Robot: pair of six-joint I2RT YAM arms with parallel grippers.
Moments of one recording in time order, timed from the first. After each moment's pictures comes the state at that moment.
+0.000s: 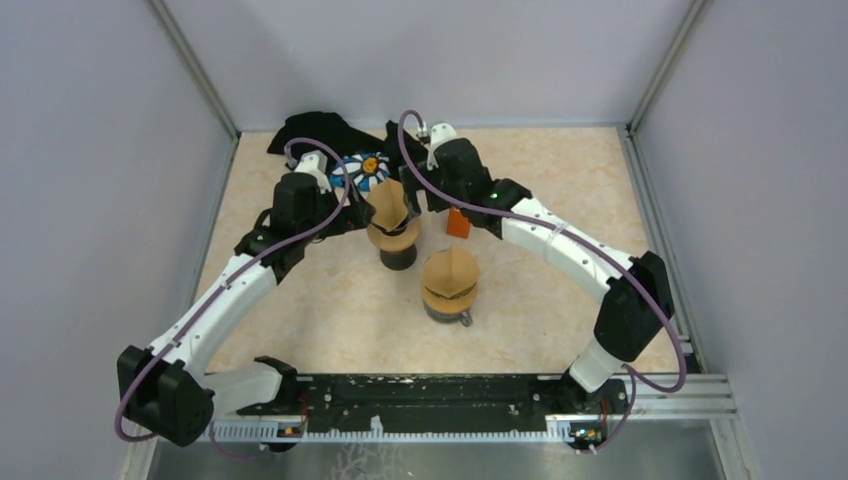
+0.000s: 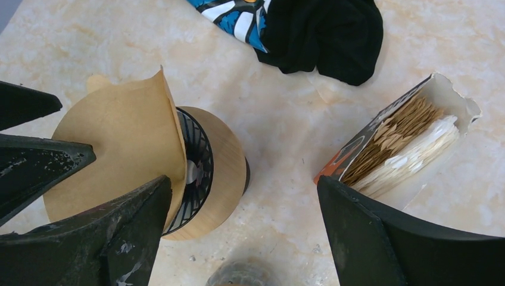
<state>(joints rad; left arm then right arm) -0.41 1.15 0.96 -0.29 -0.05 -0.49 0.74 1.60 1.44 -0.36 0.12 0.21</state>
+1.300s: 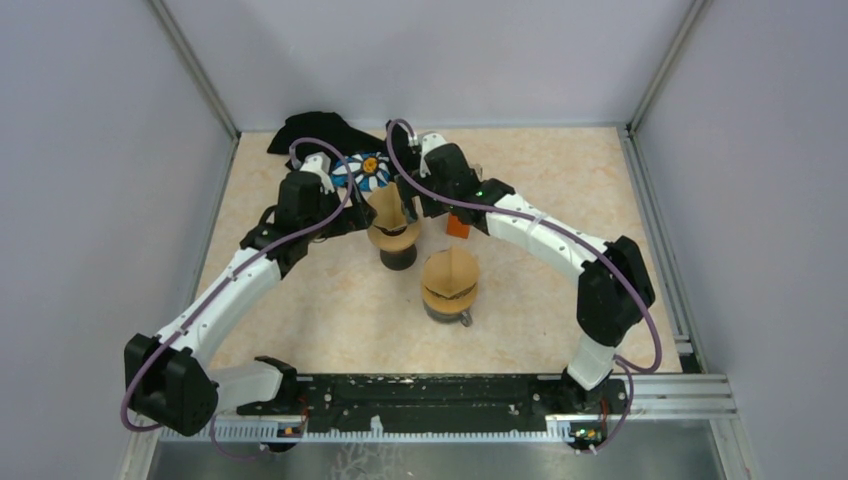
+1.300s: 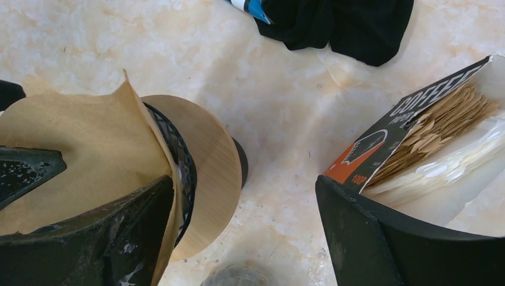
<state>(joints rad) -0.39 1.20 0.95 -0.29 -0.03 -0.50 0.73 1.71 1.45 -0.35 0.08 0.21</state>
